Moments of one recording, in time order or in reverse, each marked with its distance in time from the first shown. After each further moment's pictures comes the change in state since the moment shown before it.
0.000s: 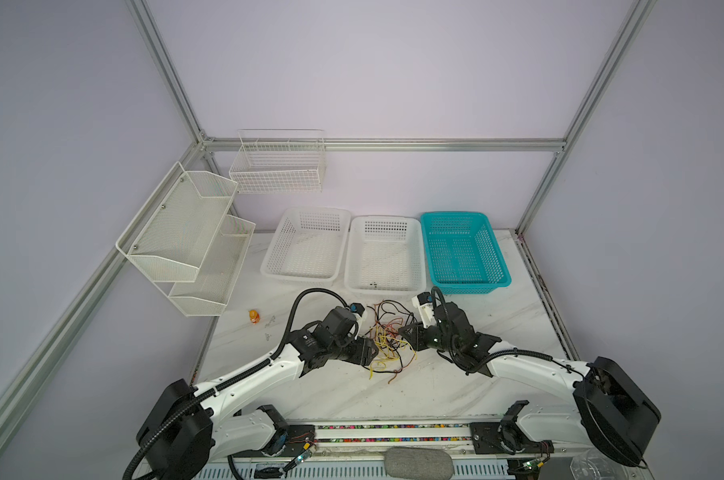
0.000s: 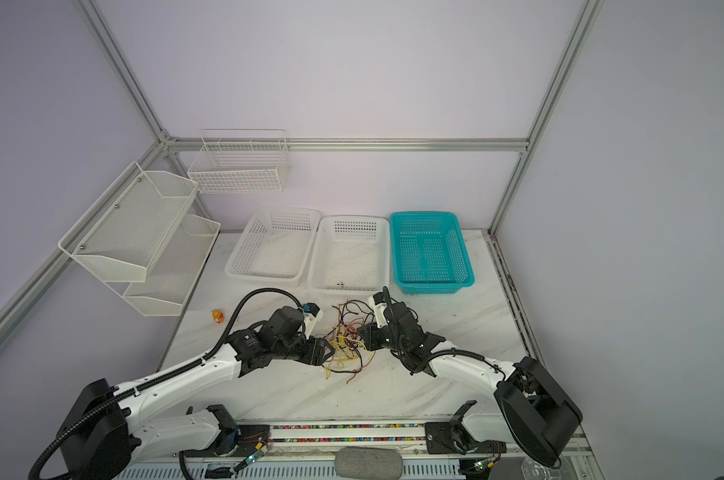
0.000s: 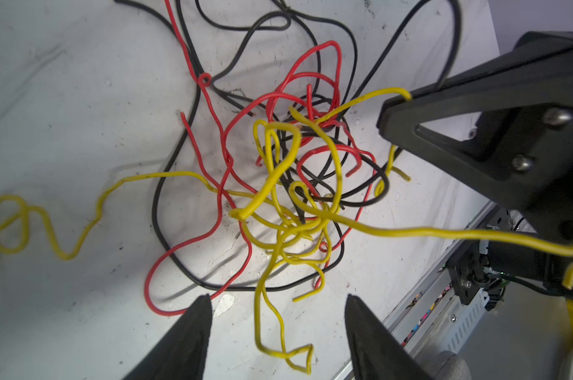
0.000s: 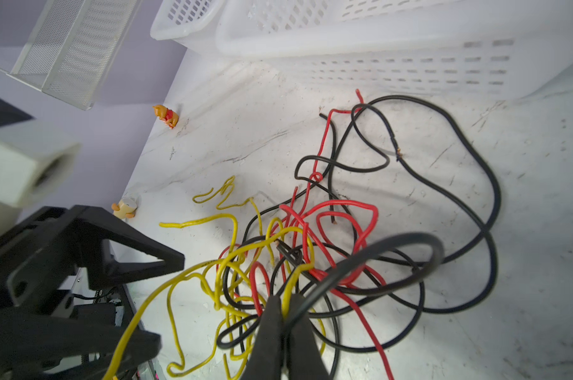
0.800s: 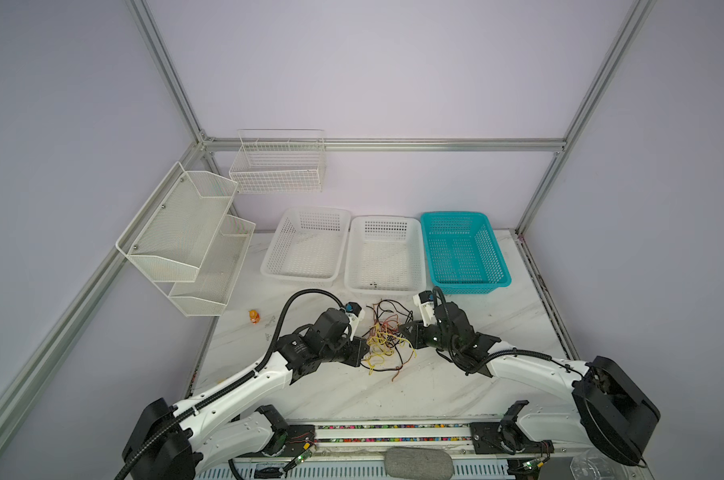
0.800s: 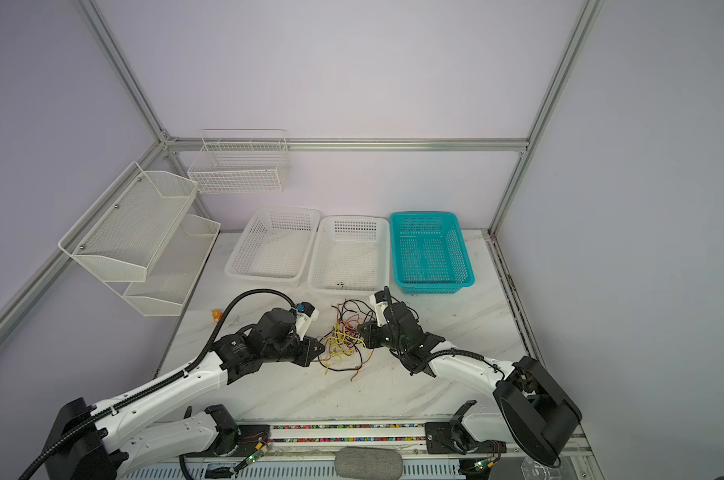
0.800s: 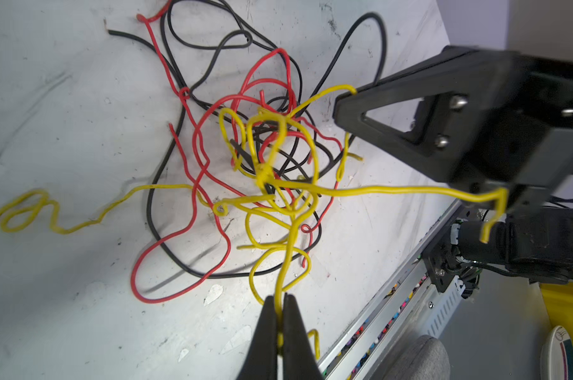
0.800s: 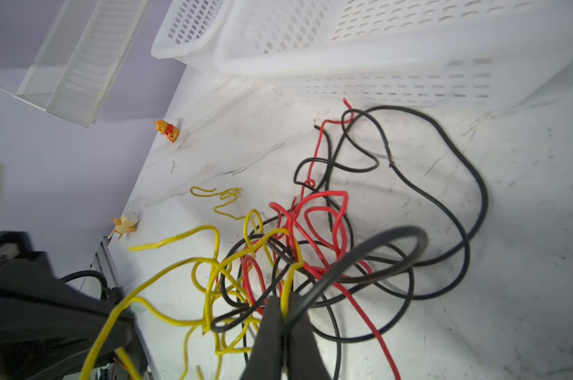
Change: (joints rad) left arm -0.002 -0.175 -0.010 -0.046 0.008 -0.001; right arm 0.000 0.026 -0.009 0.031 0.051 0.048
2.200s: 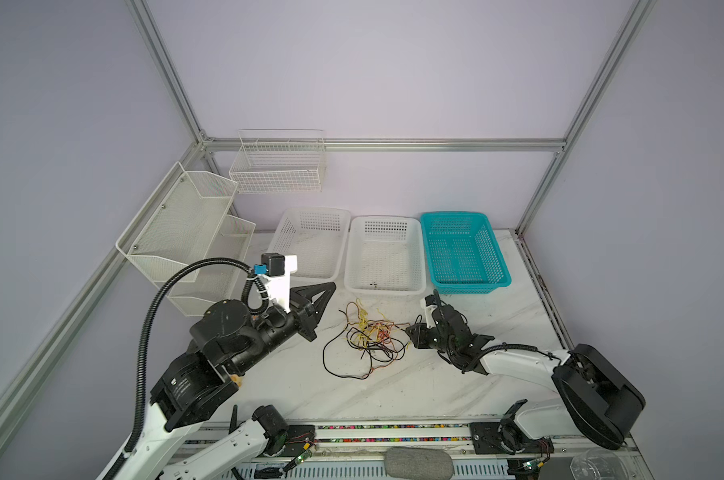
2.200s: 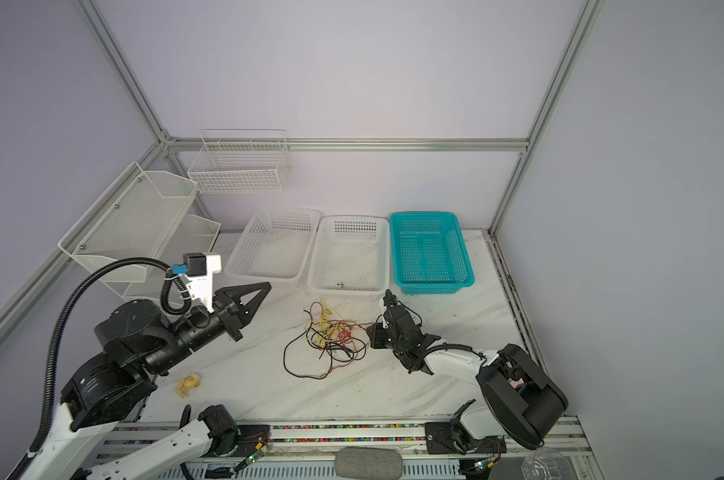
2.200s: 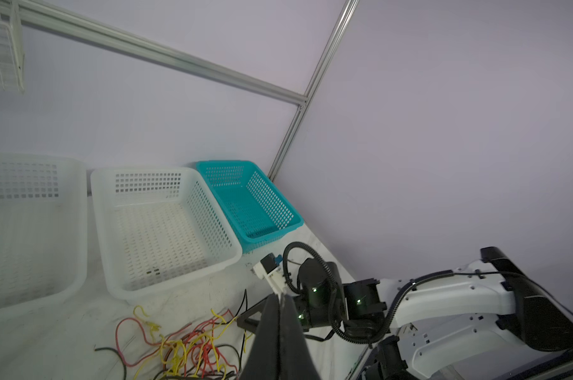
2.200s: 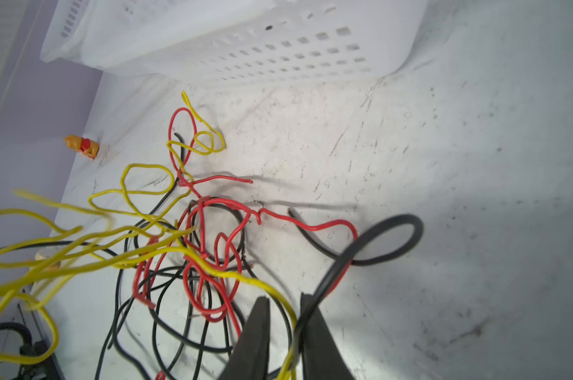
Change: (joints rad) left arm -0.001 -0.278 0.514 -0.129 -0.200 0.079; right arm -0.035 0.034 -0.024 -0.025 0.111 0.013
